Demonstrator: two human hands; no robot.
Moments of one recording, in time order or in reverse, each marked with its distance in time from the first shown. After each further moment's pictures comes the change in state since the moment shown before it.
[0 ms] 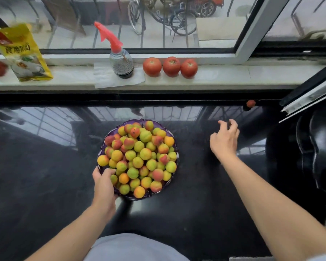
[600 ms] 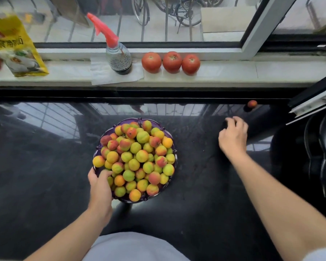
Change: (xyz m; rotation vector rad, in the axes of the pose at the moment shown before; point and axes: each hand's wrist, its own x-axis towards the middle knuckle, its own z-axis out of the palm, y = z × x) left_hand -0.007 0.003 0.012 0.077 0.094 0.027; right_hand 0.041 0.035 0.007 -0.081 0.012 -0.117
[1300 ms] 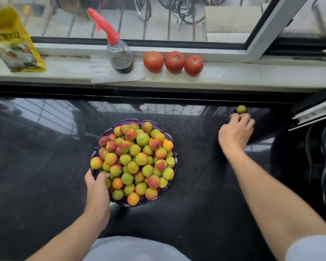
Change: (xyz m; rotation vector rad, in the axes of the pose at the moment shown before) left_hand 0.005 -0.003 -0.002 0.003 0.004 0.000; right_hand 0.020 -0.020 0.000 -0.150 0.231 0.038
